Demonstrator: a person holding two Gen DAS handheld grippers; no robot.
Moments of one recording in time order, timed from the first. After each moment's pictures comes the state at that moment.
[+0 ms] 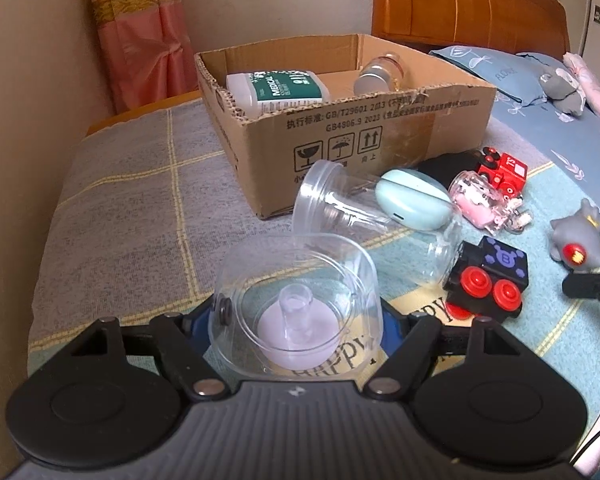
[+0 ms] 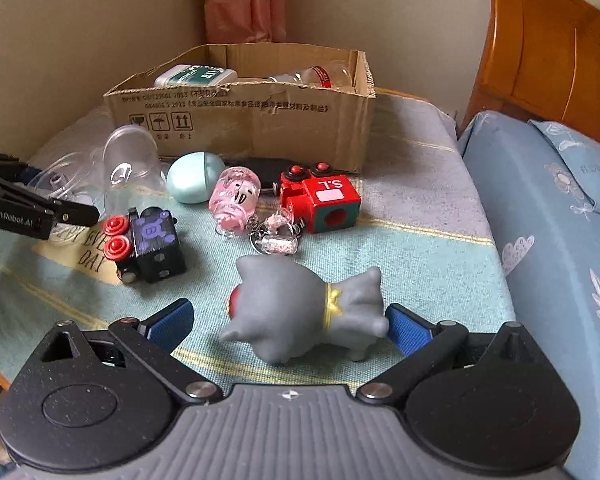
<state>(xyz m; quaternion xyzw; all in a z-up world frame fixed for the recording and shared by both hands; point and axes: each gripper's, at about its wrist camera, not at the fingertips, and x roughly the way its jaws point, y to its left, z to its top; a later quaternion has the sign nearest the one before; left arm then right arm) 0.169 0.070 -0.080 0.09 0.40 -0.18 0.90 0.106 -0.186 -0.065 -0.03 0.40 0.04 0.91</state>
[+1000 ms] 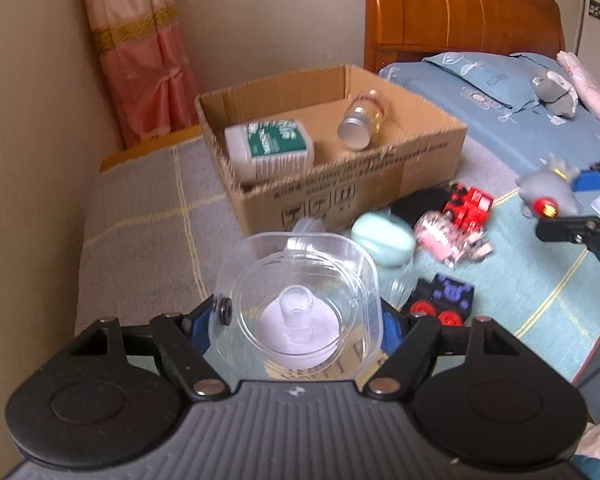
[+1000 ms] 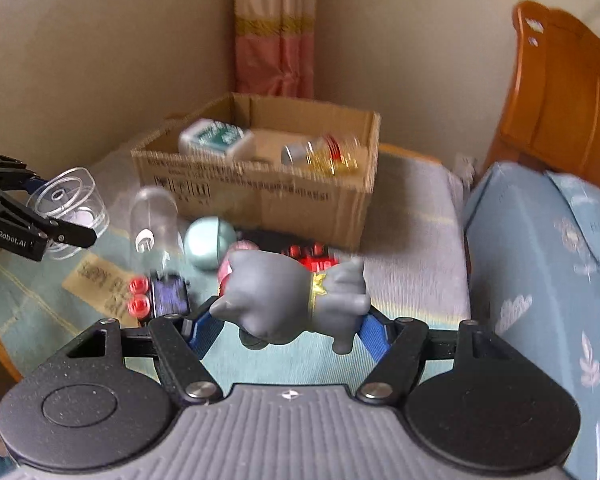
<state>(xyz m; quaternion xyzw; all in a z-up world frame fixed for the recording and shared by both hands) 0.156 0.060 -0.014 0.11 0.39 -0.18 0.90 0.113 -0.198 -0.004 -0.06 0.35 0.10 0.93</state>
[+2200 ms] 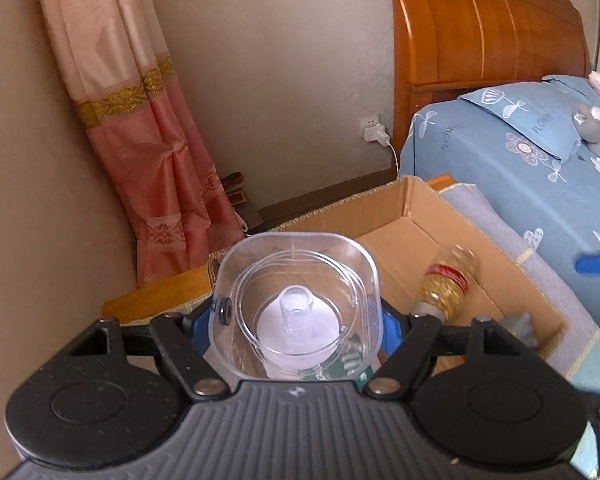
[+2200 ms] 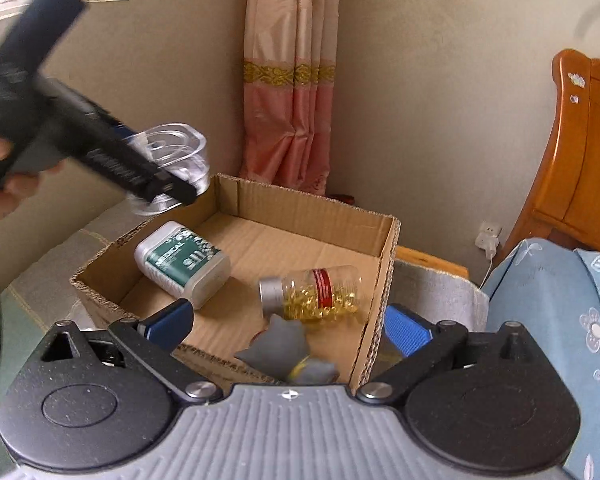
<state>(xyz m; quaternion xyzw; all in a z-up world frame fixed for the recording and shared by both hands) 0.350 0.009 0.045 0.13 0.37 -0.16 0.91 0.247 -0.197 0.026 -0.08 0.31 0.14 0.94</state>
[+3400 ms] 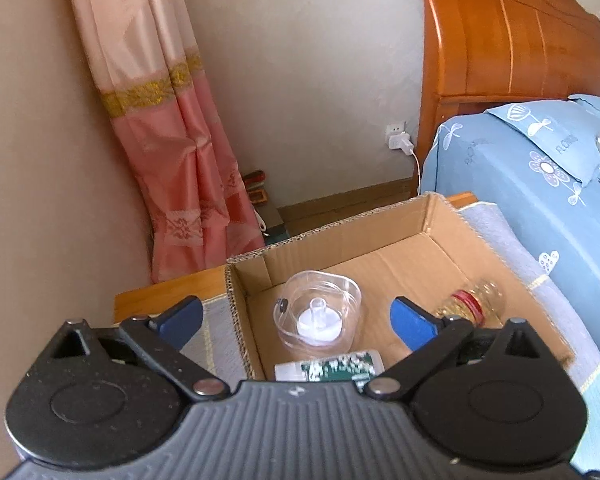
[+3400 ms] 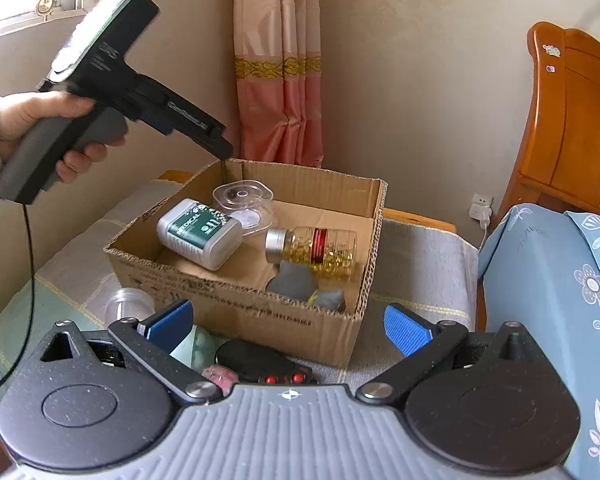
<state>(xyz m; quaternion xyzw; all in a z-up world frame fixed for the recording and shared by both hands) 0.348 0.010 0.056 0.11 0.37 -0.12 0.91 0.189 -0.209 0.027 -0.04 0.32 0.12 0.94</state>
